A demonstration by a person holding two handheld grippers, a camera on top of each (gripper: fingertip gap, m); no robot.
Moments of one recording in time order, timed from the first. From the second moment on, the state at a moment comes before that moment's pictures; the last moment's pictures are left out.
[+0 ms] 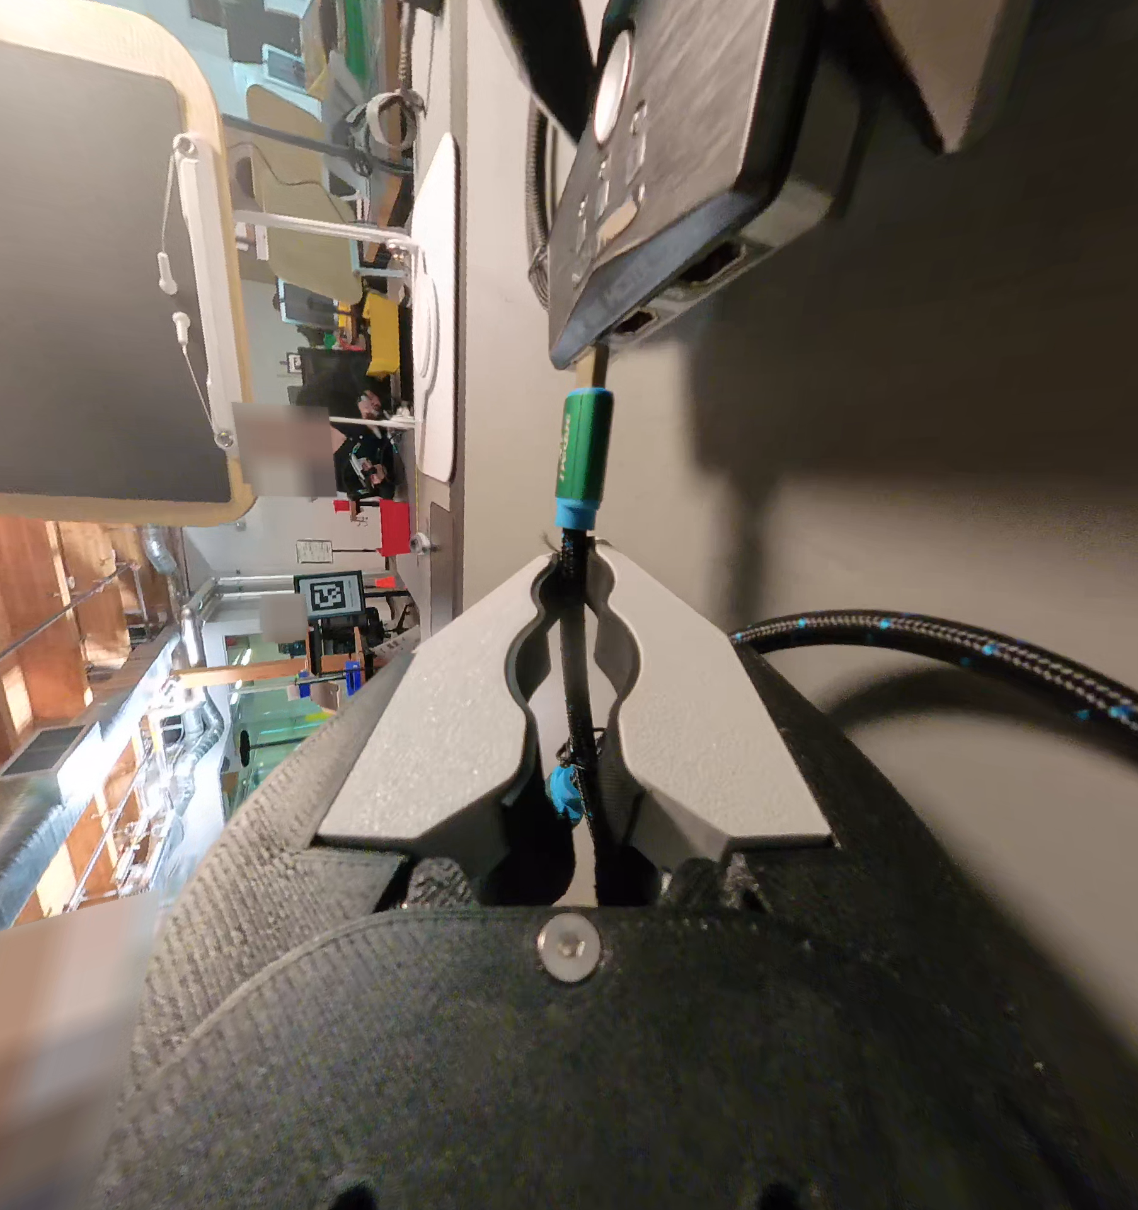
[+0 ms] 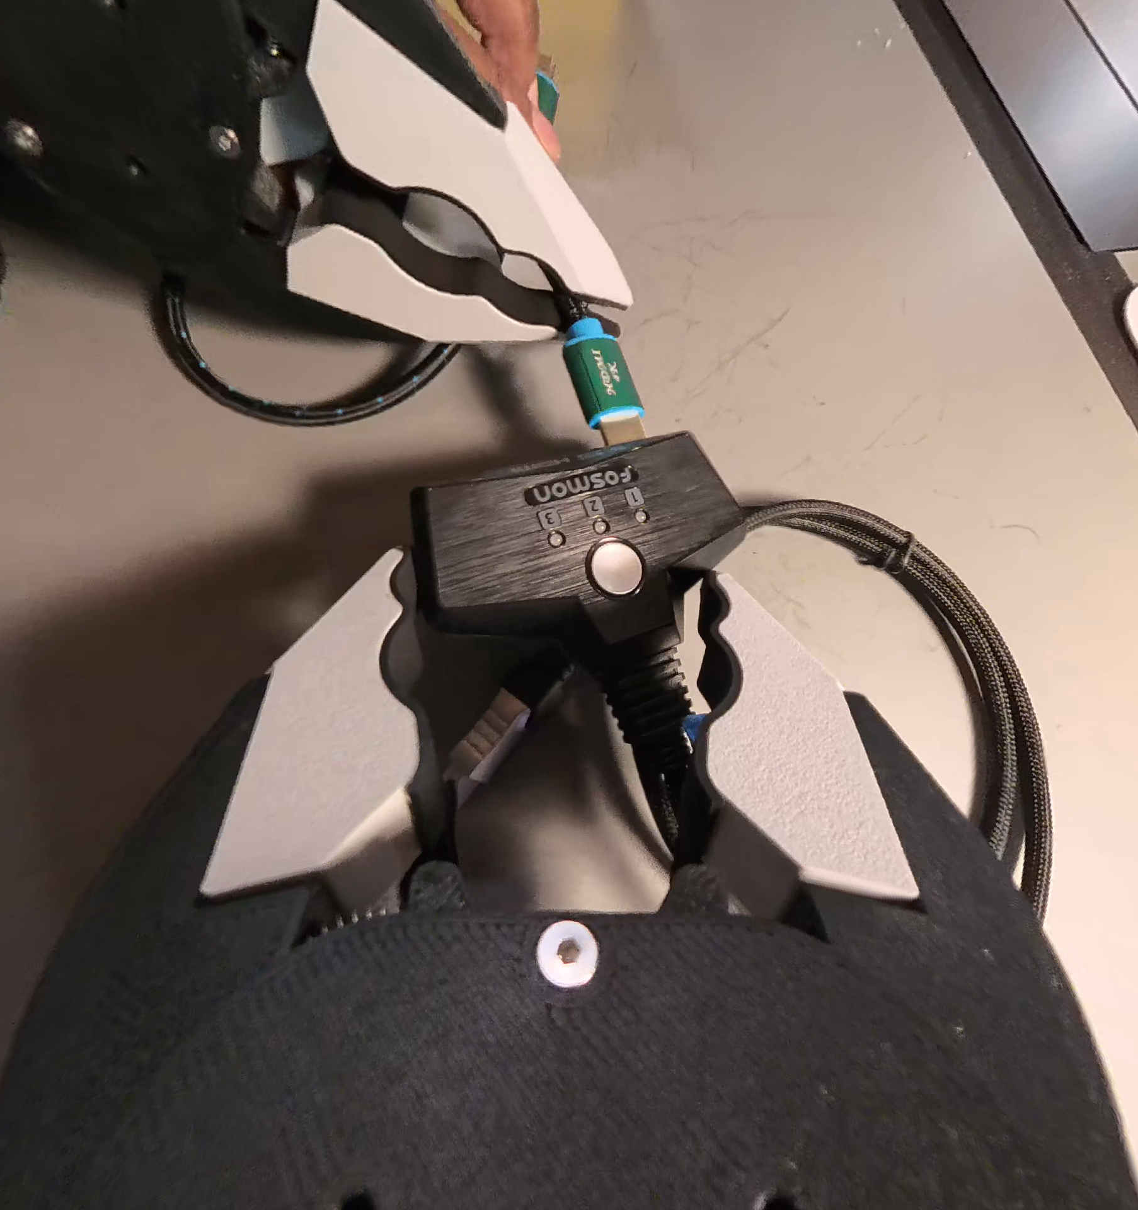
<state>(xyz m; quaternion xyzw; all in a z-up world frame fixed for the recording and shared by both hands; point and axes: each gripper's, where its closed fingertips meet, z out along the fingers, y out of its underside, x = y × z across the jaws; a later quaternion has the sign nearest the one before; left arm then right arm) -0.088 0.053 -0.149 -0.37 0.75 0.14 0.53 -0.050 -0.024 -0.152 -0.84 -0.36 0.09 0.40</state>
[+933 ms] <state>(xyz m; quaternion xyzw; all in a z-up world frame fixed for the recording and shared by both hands) -0.088 0.059 -0.165 -0.39 0.75 0.20 0.50 -0.052 -0.029 -0.154 -0.83 -0.38 0.09 0.39</state>
